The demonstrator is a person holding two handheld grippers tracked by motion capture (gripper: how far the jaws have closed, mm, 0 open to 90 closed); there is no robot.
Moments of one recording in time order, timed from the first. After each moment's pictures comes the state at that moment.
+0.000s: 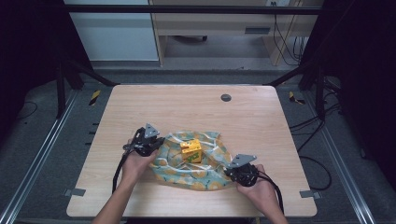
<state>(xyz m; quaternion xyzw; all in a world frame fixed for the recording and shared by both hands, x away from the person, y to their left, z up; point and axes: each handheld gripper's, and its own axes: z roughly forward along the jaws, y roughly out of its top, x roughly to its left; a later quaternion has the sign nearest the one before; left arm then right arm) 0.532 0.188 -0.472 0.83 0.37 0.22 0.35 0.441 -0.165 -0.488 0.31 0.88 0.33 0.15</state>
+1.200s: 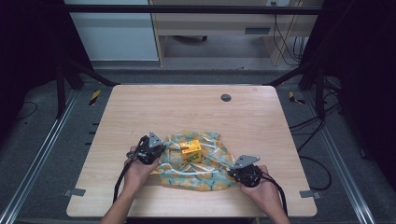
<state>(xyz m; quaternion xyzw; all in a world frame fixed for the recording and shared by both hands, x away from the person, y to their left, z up) 0.514 0.183 -0.493 0.85 0.35 0.23 0.33 0.441 -0.176 -0.495 0.32 0.88 0.32 0.16</state>
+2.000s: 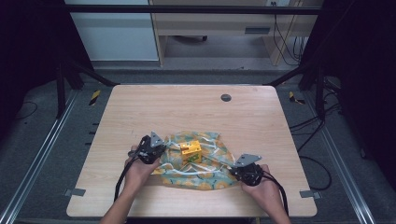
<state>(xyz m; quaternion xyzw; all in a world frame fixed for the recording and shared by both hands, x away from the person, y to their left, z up) 0.518 0.180 -0.493 0.85 0.35 0.23 0.31 0.445 -0.180 -0.495 0.33 0.87 0.32 0.17</state>
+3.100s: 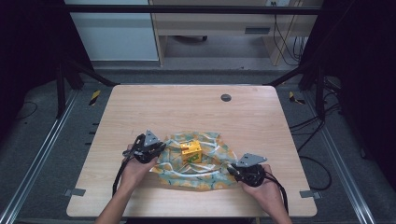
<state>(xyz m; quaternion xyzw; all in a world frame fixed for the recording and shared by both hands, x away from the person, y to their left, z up) 0.515 0.192 -0.480 0.83 0.35 0.23 0.36 0.438 -0.183 -0.484 0.32 0.85 0.37 0.18</state>
